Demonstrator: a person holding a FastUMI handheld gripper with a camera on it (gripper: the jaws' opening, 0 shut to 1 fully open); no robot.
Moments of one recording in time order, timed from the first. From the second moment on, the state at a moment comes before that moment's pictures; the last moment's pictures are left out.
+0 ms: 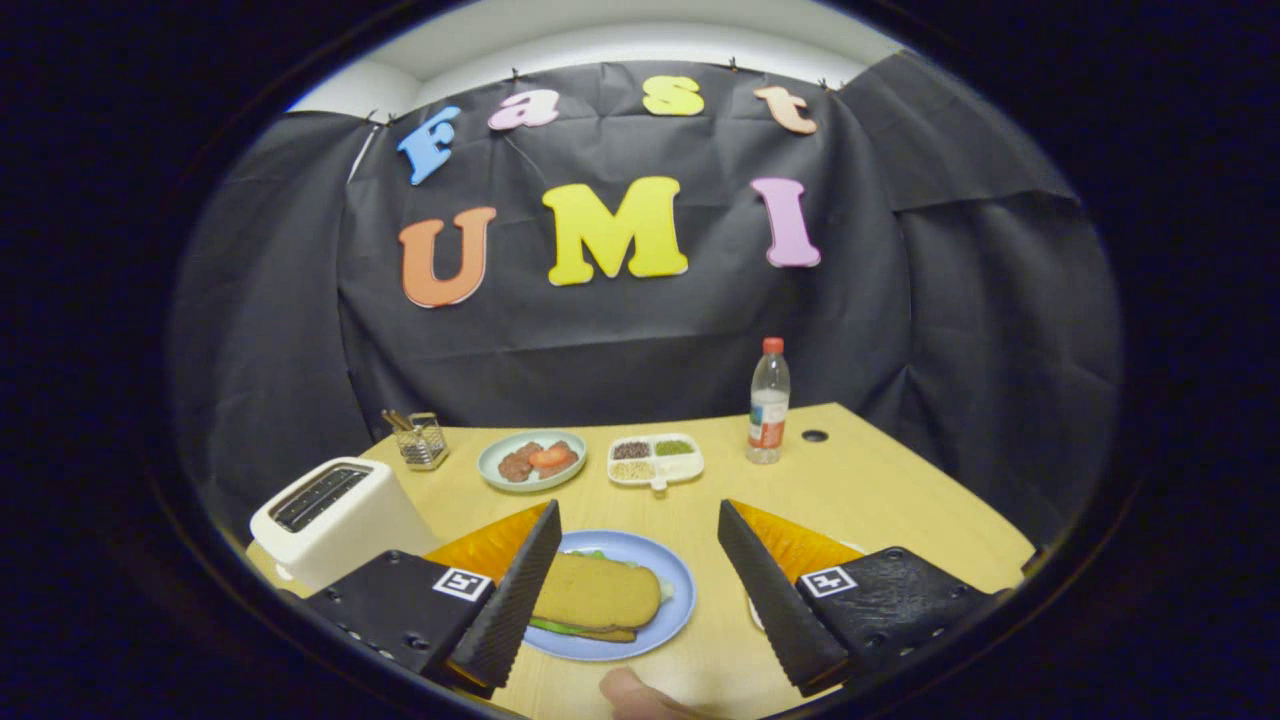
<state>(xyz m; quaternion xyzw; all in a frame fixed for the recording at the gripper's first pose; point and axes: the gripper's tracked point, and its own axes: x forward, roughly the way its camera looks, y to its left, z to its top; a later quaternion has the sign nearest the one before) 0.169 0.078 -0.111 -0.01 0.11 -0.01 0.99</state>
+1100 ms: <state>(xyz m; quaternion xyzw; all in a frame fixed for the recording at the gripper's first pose) -0.012 0.088 0.033 -0.08 -0.03 0.01 1.00</state>
